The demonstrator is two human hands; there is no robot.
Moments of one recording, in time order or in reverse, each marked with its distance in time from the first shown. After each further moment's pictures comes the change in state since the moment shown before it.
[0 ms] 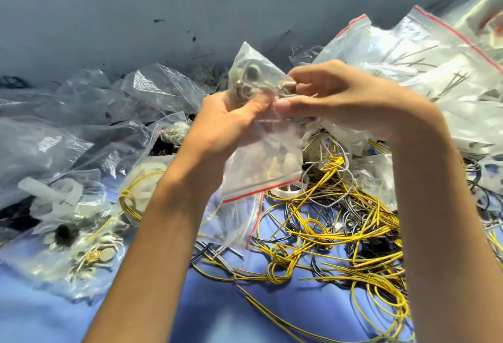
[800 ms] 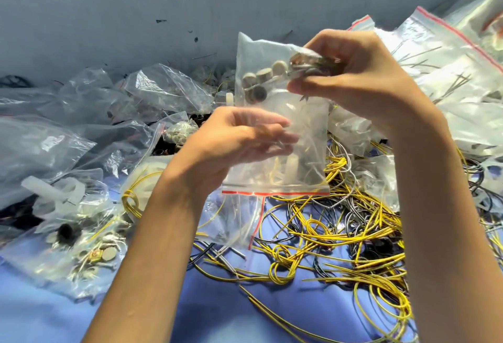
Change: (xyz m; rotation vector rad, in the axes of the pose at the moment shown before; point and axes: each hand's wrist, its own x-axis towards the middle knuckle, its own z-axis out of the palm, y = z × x) left_hand 0.004 -0.014 -0.016 -0.103 -0.257 -0.142; right_hand 0.004 -0.002 -0.005 -0.009 0.399 -0.161
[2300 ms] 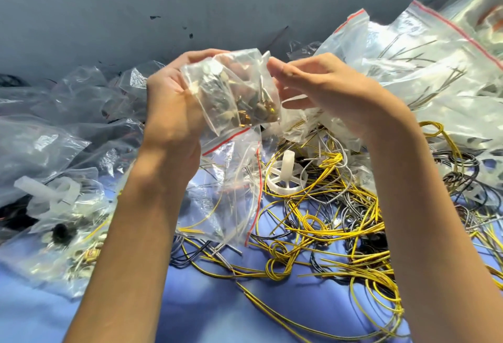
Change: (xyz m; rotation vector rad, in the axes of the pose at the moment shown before) left_hand -0.014 0.029 0.005 -0.018 0.387 0.442; right_hand 0.004 0.004 0.019 0.065 -0.187 0.269
